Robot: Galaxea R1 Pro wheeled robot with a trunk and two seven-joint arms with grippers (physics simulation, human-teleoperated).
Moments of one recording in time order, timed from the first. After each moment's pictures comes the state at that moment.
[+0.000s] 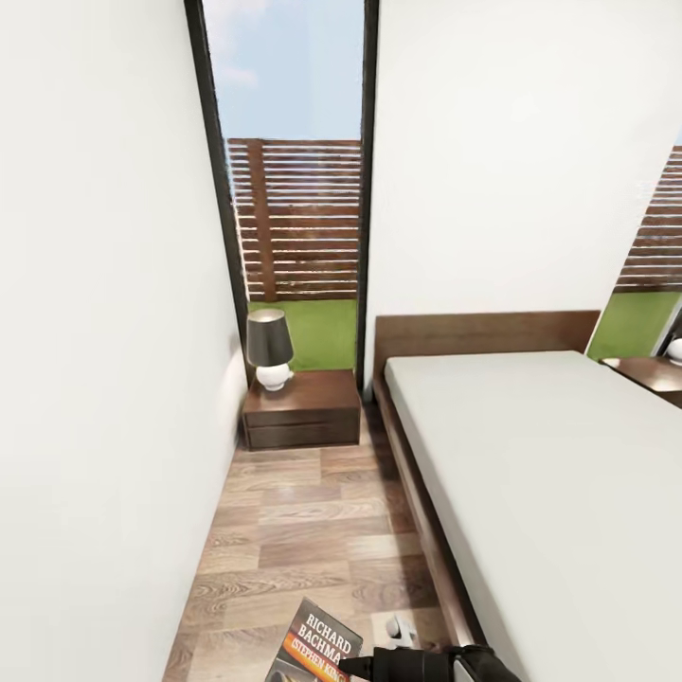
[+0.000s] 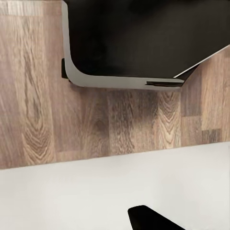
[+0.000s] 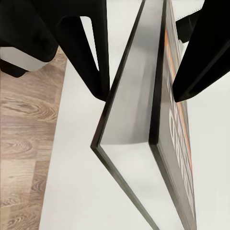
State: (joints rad) left arm -0.05 0.14 -0.85 0.00 0.87 -0.26 -0.02; right arm -0.41 0.02 0.24 -0.39 -0.37 0.42 0.87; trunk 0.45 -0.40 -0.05
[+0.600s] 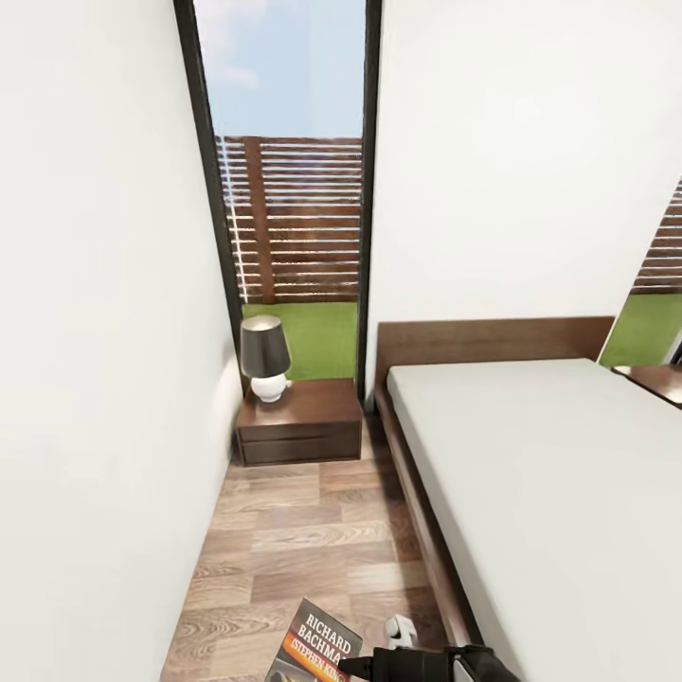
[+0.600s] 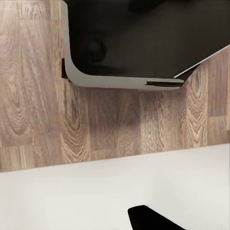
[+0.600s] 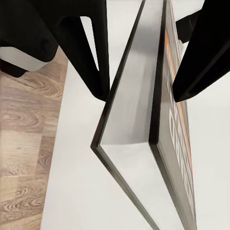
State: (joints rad) left arm -0.05 0.14 -0.85 0.00 0.87 -0.26 -0.02; right arm -0.41 0.02 0.24 -0.39 -0.37 0.42 0.87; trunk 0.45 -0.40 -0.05
